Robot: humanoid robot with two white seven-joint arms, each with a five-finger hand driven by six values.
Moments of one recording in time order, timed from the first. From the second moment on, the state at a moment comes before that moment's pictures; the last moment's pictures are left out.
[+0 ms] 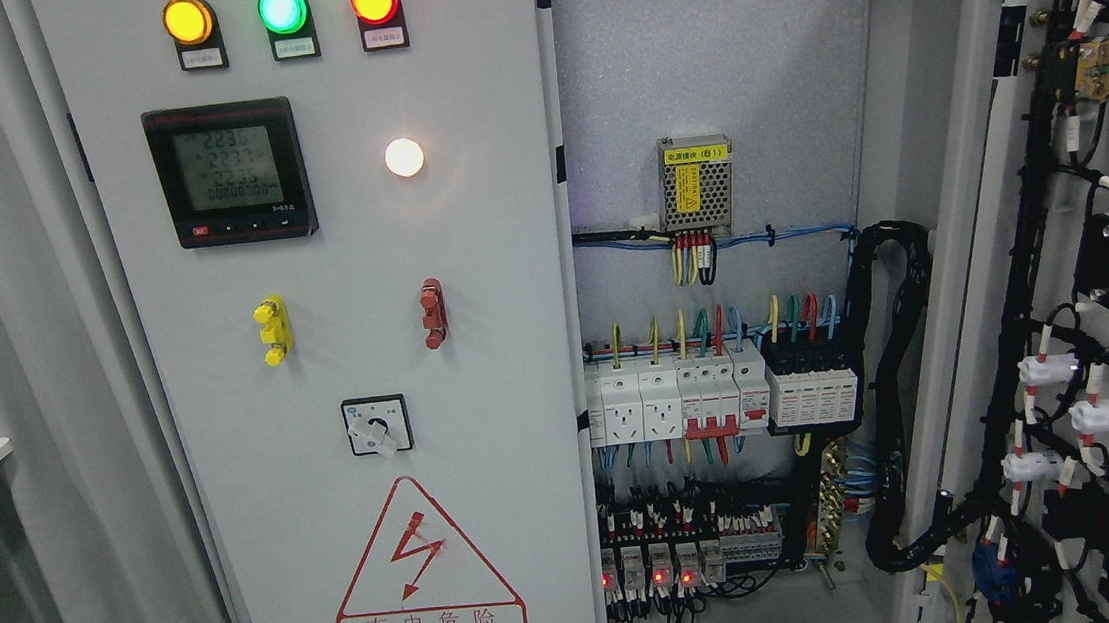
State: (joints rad) left arm 0.01 0.19 -0.49 -0.54 0.45 -0.03 -0.12; right arm 0.50 -0.12 0.17 -1.19 0.00 -0.11 0.05
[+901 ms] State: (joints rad) left arm 0.00 0.04 -0.27 -0.10 0.44 0.03 -0.05; right arm 0.24 -0.07 0.17 -1.81 0.00 -0.10 0.04
